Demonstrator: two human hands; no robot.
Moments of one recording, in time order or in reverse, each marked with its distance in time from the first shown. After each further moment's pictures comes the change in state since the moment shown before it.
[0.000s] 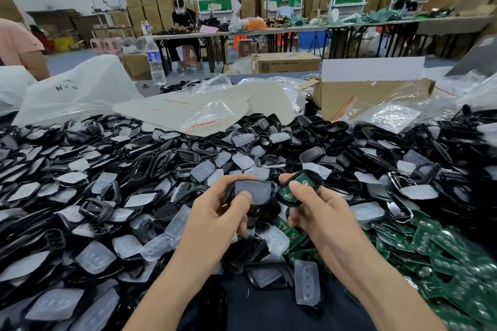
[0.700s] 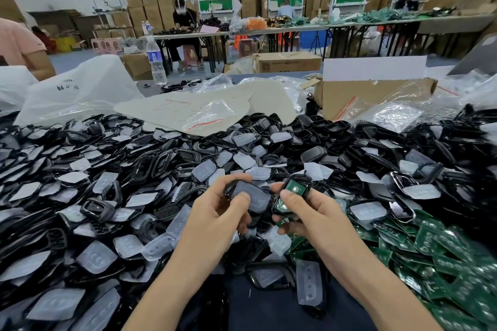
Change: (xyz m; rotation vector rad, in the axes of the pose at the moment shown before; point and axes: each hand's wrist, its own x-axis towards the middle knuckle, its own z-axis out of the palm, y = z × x) left_hand 0.000 0.002 -0.001 -0.012 -0.003 -0.054; right_hand -0.004 0.005 0.002 -0.214 -0.115 -0.040
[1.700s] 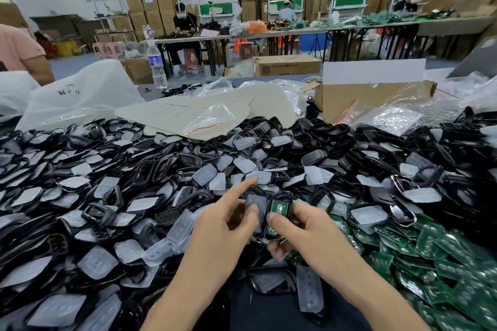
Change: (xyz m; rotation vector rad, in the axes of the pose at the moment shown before) left_hand 0.000 -0.014 0.005 0.326 0.027 0.122; right_hand -0.009 -0.011 0.011 -0.148 -0.101 -0.004
